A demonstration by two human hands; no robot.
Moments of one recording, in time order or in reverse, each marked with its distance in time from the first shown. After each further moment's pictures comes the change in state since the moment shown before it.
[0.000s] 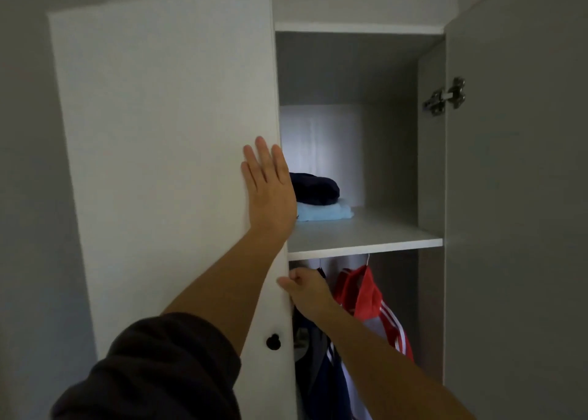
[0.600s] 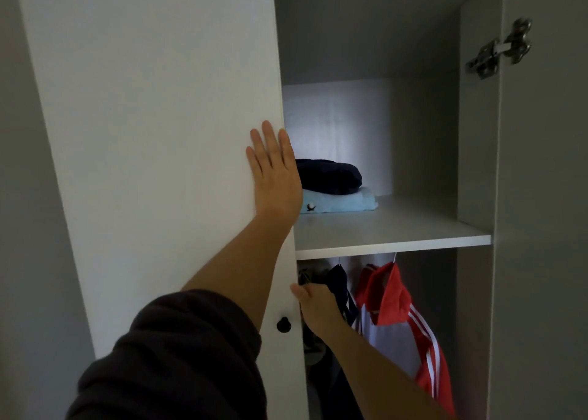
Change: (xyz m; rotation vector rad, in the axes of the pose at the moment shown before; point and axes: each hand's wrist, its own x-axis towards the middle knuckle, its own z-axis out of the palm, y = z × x) left_hand 0.031 0.015 0.071 0.083 0.065 -0.026; right_hand 0.055 0.077 0.027 0.069 -0.010 0.034
